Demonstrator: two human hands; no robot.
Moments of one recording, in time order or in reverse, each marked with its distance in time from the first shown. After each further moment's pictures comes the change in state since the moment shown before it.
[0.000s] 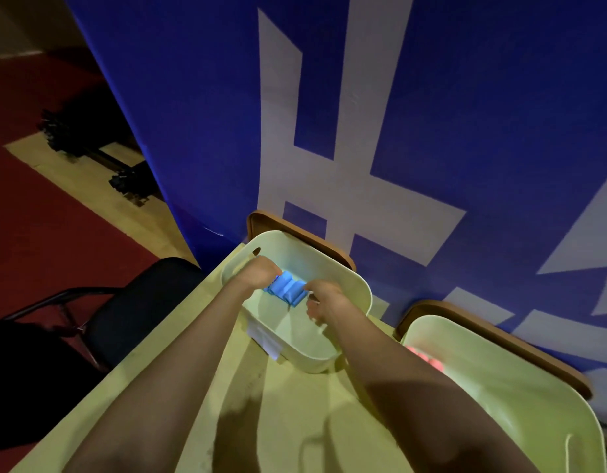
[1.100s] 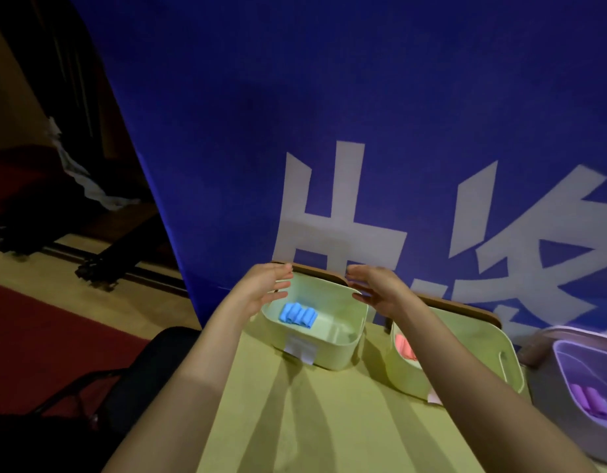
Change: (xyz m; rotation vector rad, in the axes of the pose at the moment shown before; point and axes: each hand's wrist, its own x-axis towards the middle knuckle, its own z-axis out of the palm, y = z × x) left_hand -0.176 0.014 -0.120 -0.616 -0.217 0.273; right_hand -0.219 -0.001 -0.032 0.185 0.078 -0.539
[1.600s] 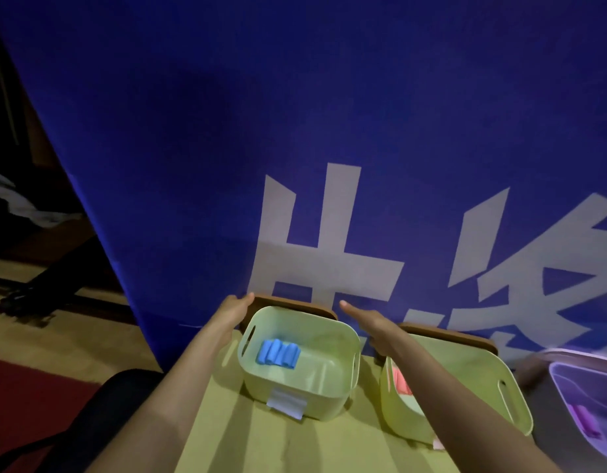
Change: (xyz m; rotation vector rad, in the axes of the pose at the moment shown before) left_hand 0.136 -0.030 -0.036 0.151 0.153 -0.151; right_hand 0.056 0.011 -0.007 -0.286 0.147 0.159
